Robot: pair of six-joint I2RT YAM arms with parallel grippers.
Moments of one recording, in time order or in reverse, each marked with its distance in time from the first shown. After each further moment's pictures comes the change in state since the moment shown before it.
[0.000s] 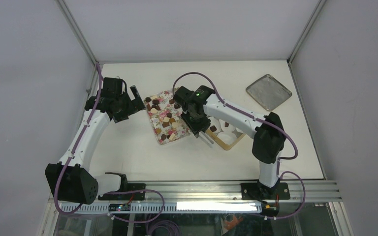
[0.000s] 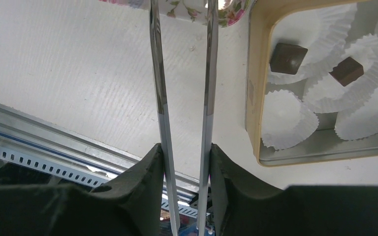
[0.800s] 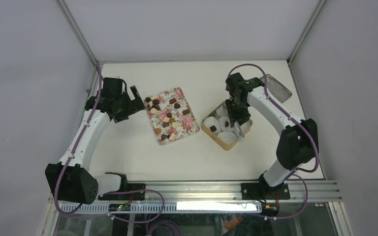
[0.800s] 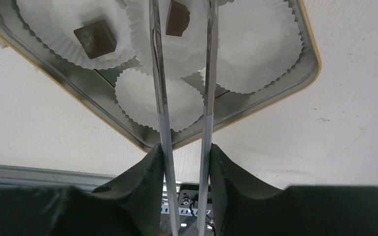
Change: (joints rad) left arm 0.000 0.000 0.000 0.000 0.000 0.000; right arm -0.486 -0.269 -0.342 0.084 -0.031 -0.024
